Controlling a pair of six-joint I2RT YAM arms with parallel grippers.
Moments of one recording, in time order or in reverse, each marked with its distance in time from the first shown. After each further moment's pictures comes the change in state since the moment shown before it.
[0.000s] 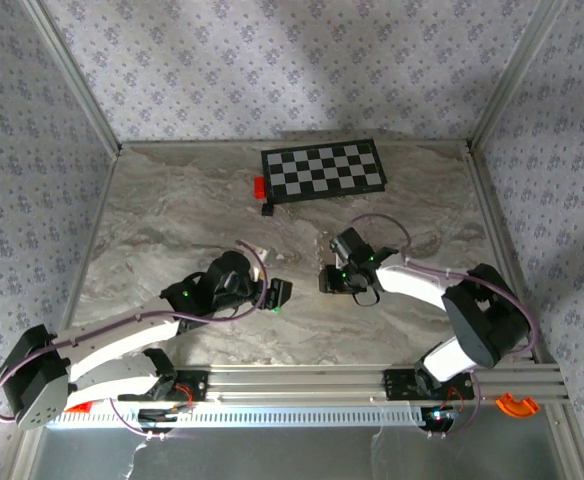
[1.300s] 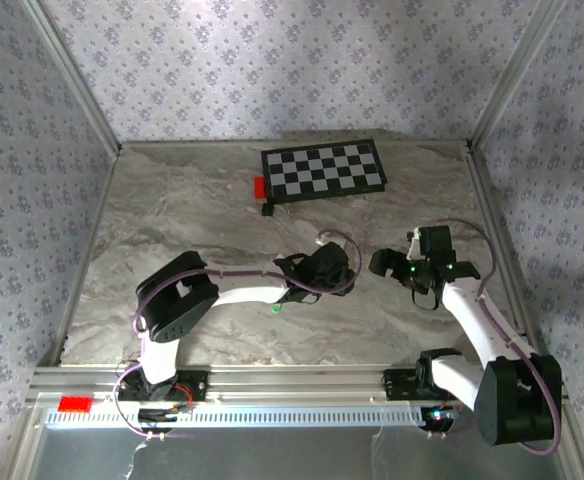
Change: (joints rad) left arm -0.171 0.881 0.591 0.085 -0.090 -0.301; right arm -0.578 -0.429 -0.148 -0.198 -0.140 -0.166
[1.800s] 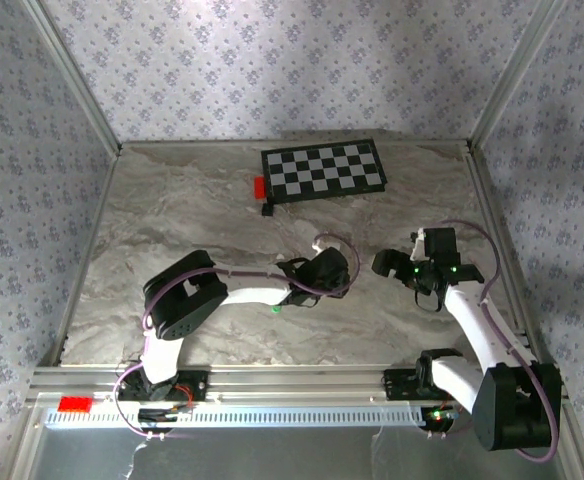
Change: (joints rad) left arm 0.000 0.017 -0.045 0.019 -0.045 -0.045; right arm -0.020 -0.027 0.000 -0.004 -0.008 -0.014
